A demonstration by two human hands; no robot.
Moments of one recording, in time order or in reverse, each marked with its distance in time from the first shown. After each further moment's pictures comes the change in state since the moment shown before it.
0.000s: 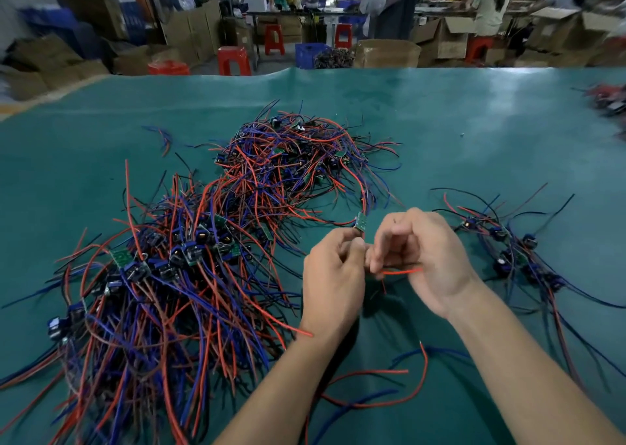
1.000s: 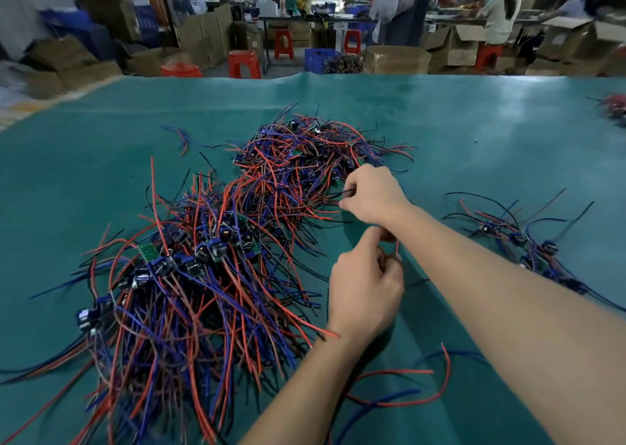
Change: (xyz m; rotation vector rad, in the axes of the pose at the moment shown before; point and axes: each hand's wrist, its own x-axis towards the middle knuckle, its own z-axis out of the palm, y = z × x) left_hand -0.003 -0.002 0.003 0.309 -0.075 0.214; right_hand 0.129 0.004 0.030 -1.315 0.163 0.040
